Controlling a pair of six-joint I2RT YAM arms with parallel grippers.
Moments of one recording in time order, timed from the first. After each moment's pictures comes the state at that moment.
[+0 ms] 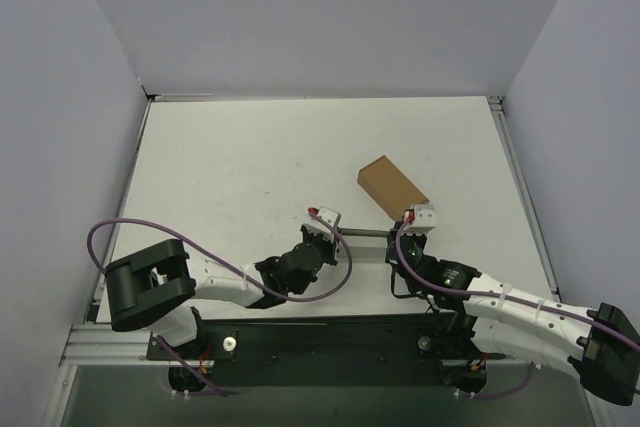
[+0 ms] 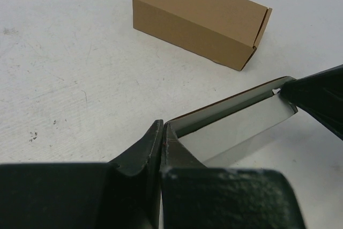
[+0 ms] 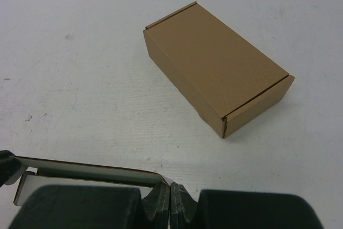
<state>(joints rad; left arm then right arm) -1.21 1.53 0.53 0.78 -0.67 -0.29 0.95 0.87 0.36 -0.16 0.73 0.62</state>
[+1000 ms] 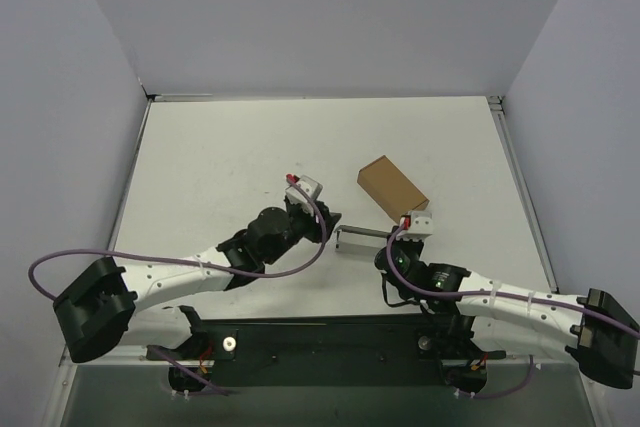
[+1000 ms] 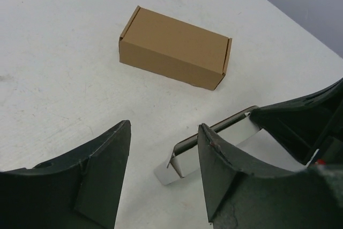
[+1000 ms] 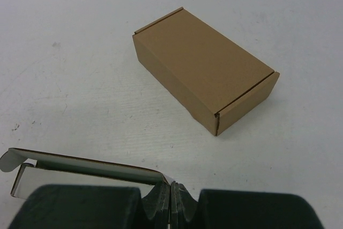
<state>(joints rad) -1.01 1.26 0.60 0.52 -0.29 -0.28 1.07 0.93 0.37 -0.19 0.92 0.76</state>
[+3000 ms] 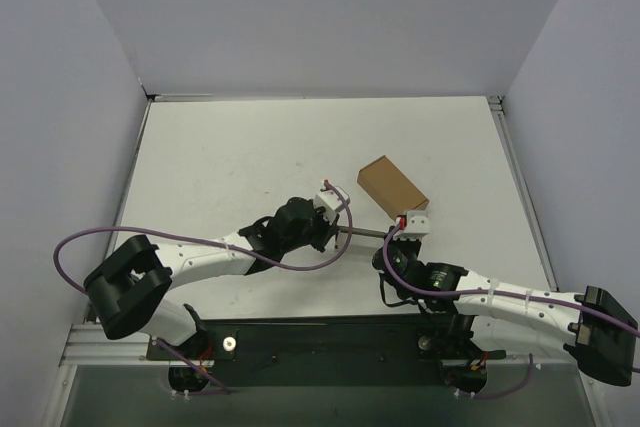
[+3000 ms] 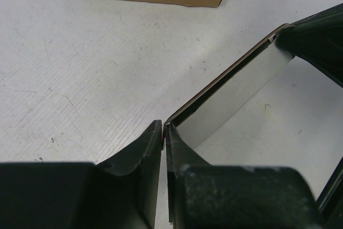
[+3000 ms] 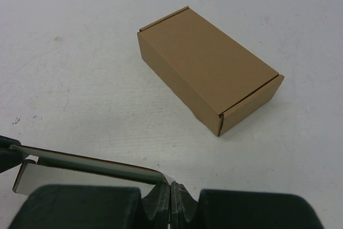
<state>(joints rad) -0.95 1.45 0.73 0.27 -0.04 -0.11 1.08 0.95 0.39 -0.20 0.92 0.73</state>
